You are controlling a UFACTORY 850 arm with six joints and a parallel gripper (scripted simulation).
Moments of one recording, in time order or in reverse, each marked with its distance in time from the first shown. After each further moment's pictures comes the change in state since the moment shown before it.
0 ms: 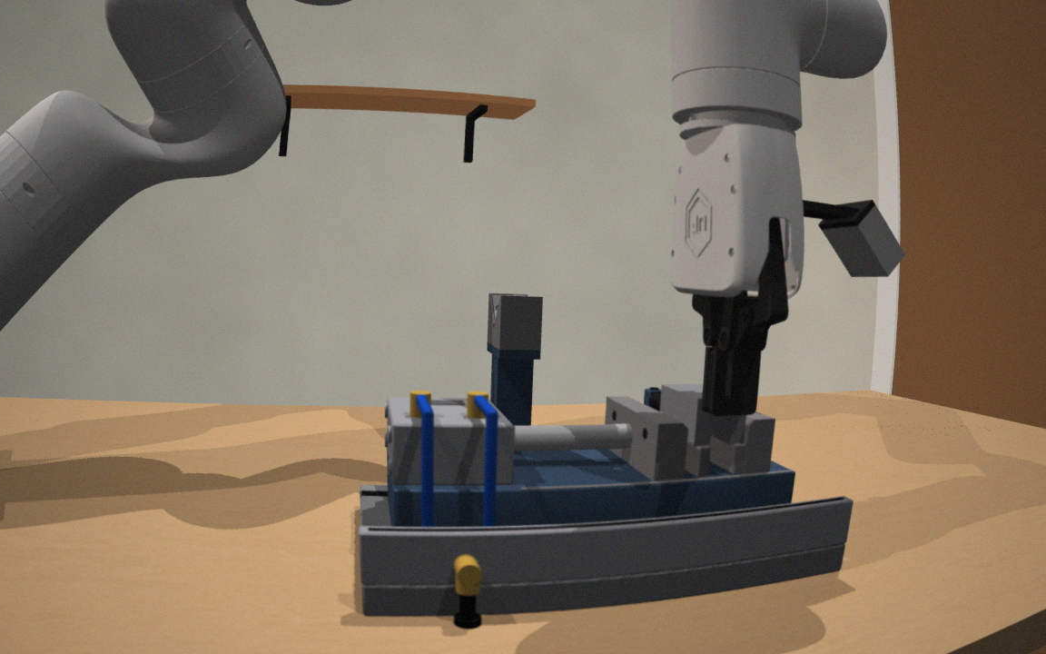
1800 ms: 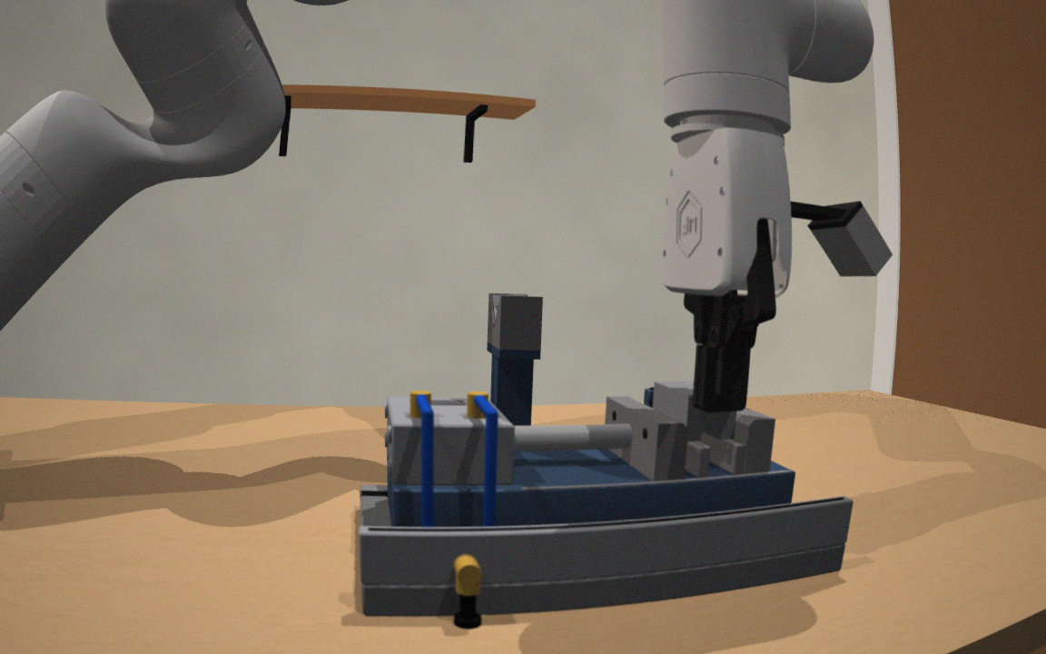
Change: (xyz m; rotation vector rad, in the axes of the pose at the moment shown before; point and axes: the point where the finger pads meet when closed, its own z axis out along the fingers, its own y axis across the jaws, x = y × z) arm 0.000 -0.014 0.000 0.000 0.000 0.000
